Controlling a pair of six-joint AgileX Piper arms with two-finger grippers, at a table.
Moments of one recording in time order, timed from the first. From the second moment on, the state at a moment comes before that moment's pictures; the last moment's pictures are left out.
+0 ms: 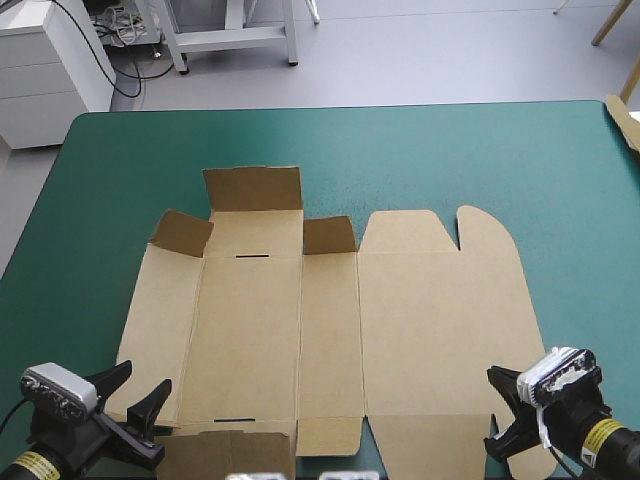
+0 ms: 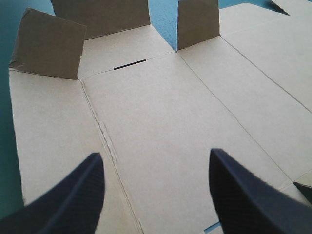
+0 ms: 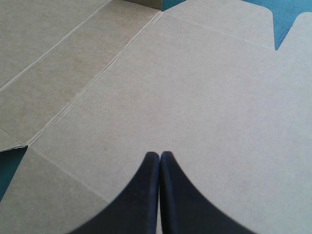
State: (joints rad) left arm -0.34 0.15 -0.48 -0.16 0.85 0.13; right arm 0.69 0.30 -0.43 -0.14 0.74 0.15
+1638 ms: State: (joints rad) left arm 0.10 1.19 -1.17 -0.09 1.24 0.29; right arm 0.69 0.30 -0.43 -0.12 0.73 0.15
